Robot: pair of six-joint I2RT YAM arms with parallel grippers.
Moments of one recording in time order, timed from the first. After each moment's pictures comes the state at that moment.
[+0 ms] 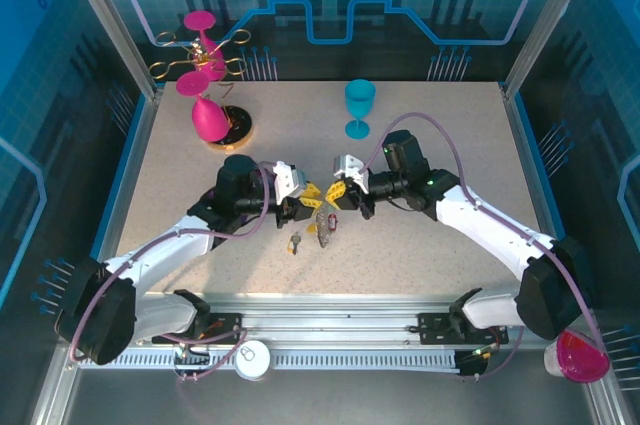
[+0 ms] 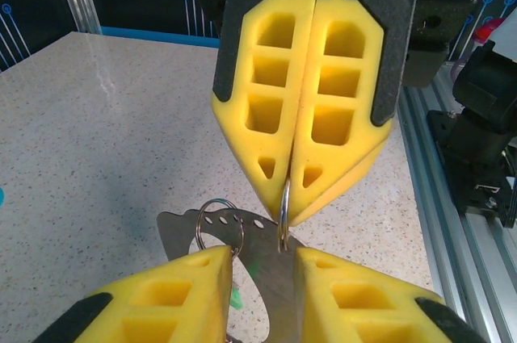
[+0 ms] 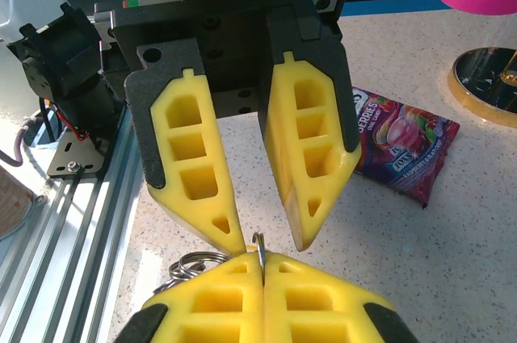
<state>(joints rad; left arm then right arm) -0.46 1.20 0.64 0.20 0.82 0.25 0.57 1.33 0.98 -0.29 -0.81 -0.48</state>
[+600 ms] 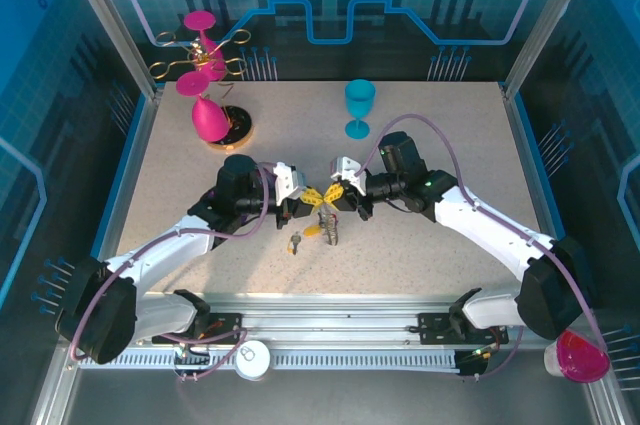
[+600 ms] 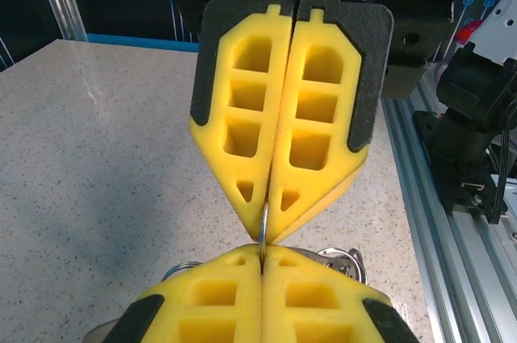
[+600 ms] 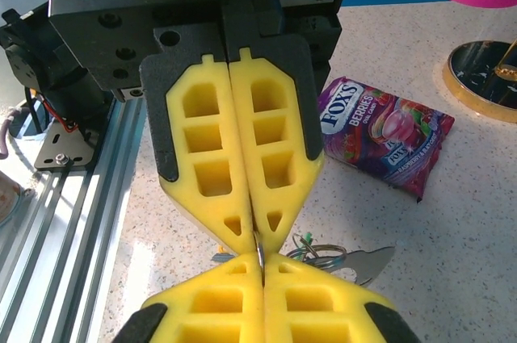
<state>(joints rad) -0.46 1.20 0.64 0.21 0.86 0.26 0.59 1.33 0.98 -0.31 -0.75 -0.49</state>
